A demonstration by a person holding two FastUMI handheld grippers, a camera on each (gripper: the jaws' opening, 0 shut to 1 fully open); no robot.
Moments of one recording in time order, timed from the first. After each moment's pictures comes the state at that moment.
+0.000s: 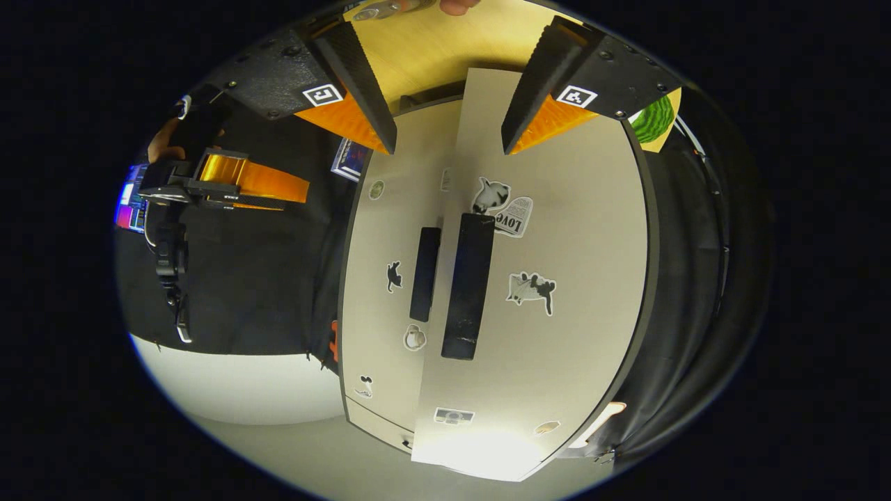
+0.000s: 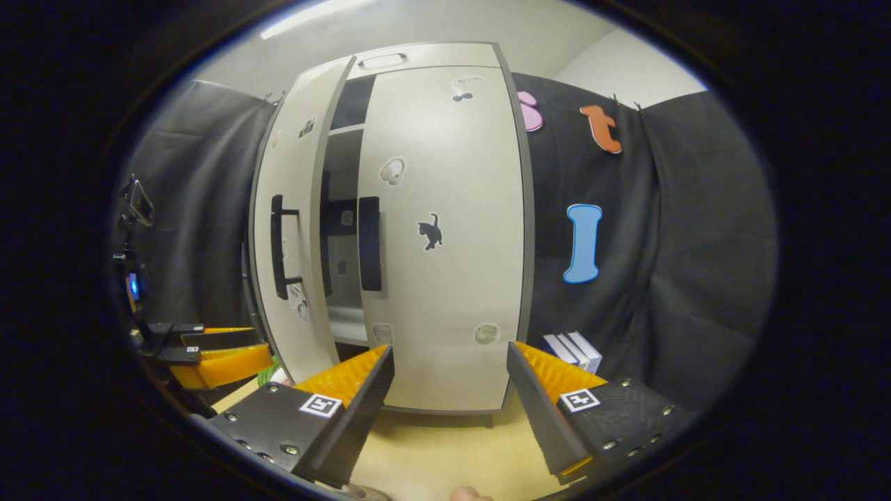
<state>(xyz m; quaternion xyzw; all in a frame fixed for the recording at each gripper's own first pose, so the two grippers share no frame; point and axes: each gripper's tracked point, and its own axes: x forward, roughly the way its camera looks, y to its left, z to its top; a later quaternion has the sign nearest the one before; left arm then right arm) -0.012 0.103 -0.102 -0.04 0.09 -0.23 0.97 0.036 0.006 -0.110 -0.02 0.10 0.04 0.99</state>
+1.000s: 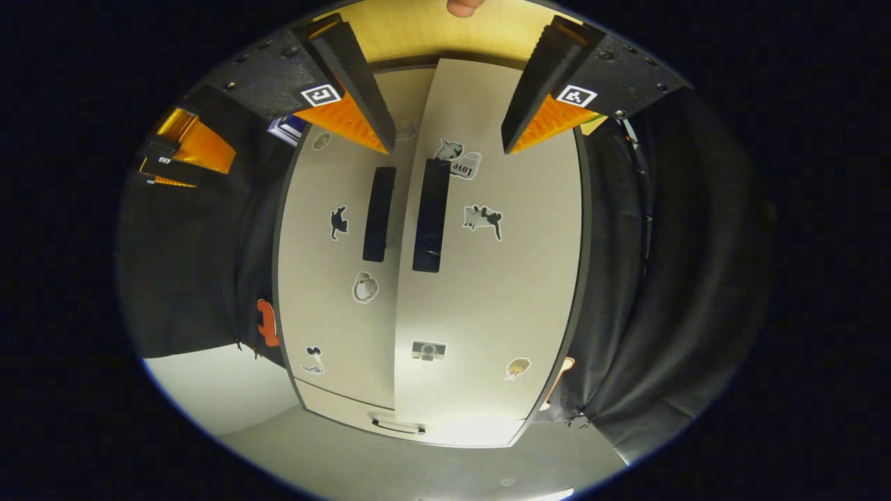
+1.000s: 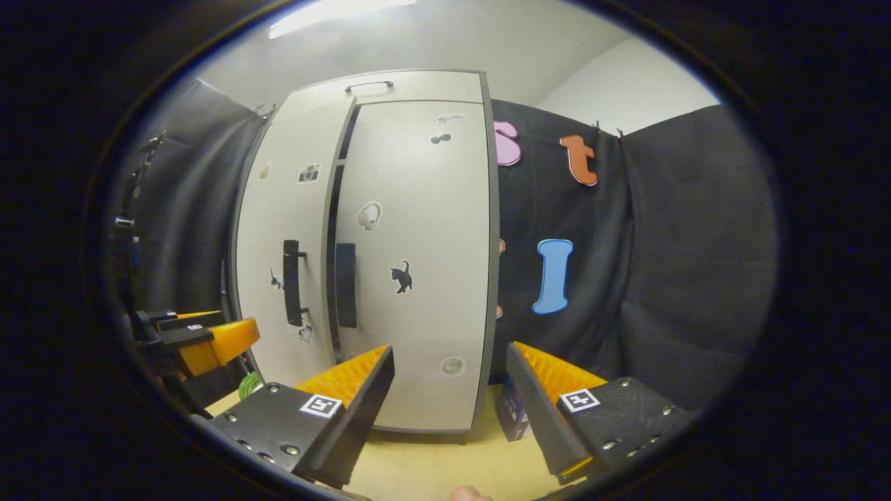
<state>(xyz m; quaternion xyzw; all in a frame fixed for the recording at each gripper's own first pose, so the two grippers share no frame) 0.001 0.106 -0.032 -0.02 0.04 -0.03 1.00 0.025 -0.024 -0.049 -0.03 0.04 -0.01 1.00</state>
